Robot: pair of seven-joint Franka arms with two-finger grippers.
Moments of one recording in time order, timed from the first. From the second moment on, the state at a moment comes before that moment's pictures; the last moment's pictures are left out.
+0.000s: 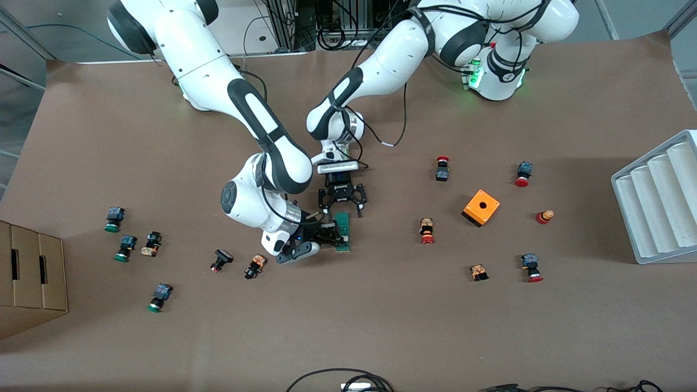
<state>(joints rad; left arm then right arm) -1.06 1.08 -0.11 -1.52 1.82 1.81 -2.61 0.64 0.67 -0.07 -1.69 1.11 2.58 -0.40</state>
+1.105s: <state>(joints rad) -1.06 1.08 -0.11 -1.52 1.82 1.81 -2.61 0.64 0.67 -0.07 -1.71 1.11 2.58 -0.42</state>
